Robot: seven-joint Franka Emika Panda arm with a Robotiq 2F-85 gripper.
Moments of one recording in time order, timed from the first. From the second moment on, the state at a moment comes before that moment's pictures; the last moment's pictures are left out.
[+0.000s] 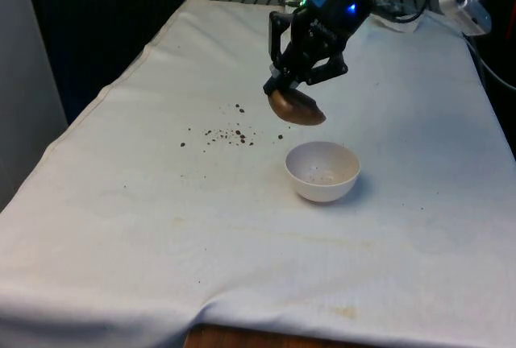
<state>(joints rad) 0.12 0.47 -0.03 -1.76 -0.87 2.24 0.37</state>
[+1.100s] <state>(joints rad) 0.12 0.51 0.03 -1.76 -1.12 2.10 0.69</state>
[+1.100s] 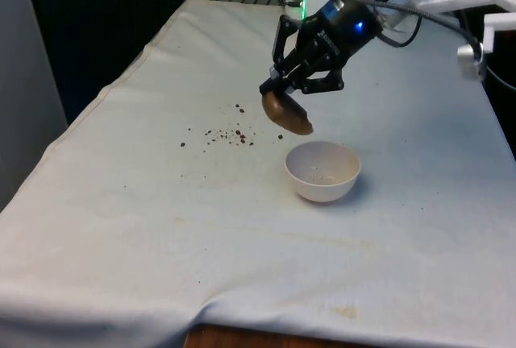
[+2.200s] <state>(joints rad) 0.12 0.56 0.14 -1.73 -1.32 1.83 0.84</state>
